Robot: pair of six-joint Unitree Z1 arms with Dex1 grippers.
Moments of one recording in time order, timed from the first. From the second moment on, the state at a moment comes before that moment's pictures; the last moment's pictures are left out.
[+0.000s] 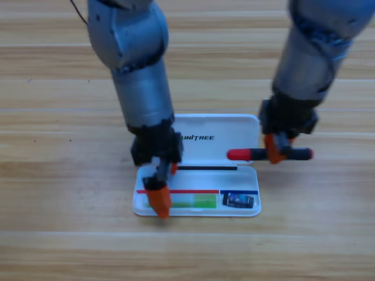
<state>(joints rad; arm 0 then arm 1) -0.76 2.21 -1.75 1.10 -0.21 0.82 0.81 2.12 -1.80 1.13 0.01 -0.86</state>
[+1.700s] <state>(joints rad) -0.28 1.53 -1.42 1.18 -0.30 0.99 0.92 2.38 -2.11 1.18 -0.01 -0.76</state>
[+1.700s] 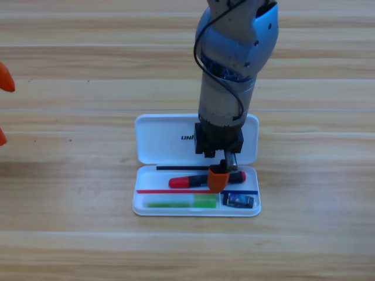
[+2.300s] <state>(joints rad) -0.24 1.72 -1.63 1.17 -0.41 0.99 0.97 1.94 -1.90 1.18 0.16 -0.68</state>
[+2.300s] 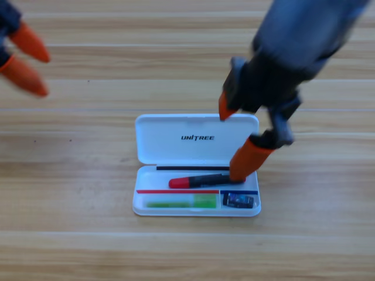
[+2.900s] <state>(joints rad) -0.14 2.30 -1.97 1.17 -0.65 1.21 0.98 1.52 -1.68 1.09 0.33 -0.51</state>
